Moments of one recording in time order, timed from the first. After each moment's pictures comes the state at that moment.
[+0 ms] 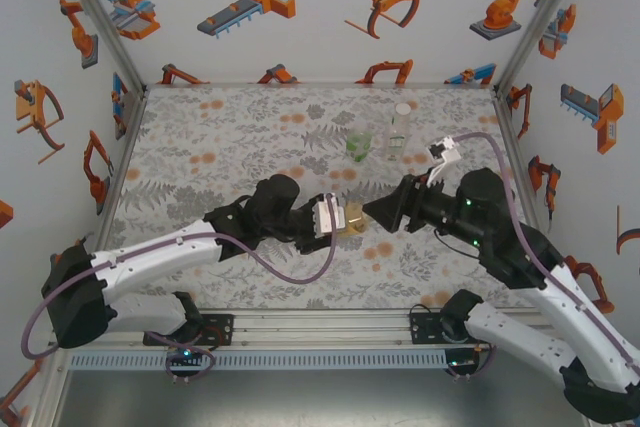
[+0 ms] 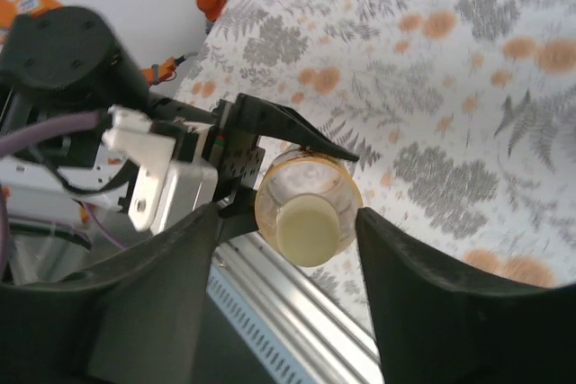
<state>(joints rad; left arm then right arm) -1.04 1.23 0.84 -0.14 0.33 0.48 0.75 0.69 1.02 -0.58 -0.17 0.53</state>
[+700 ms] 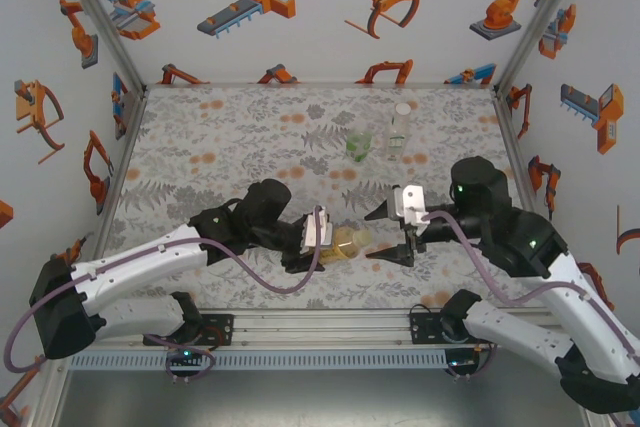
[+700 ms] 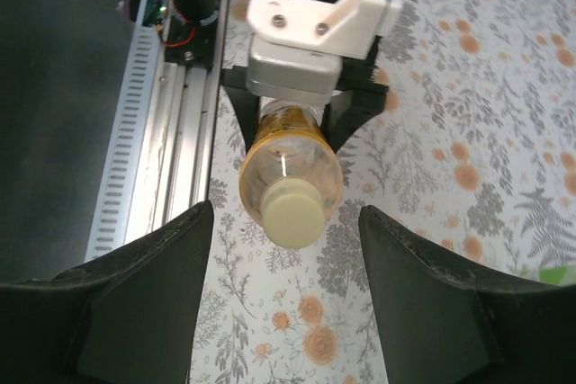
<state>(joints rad) -1.04 1.14 0.84 -0.34 0.55 0.49 0.75 0.81 1.17 -0.83 -0.79 -0.57</state>
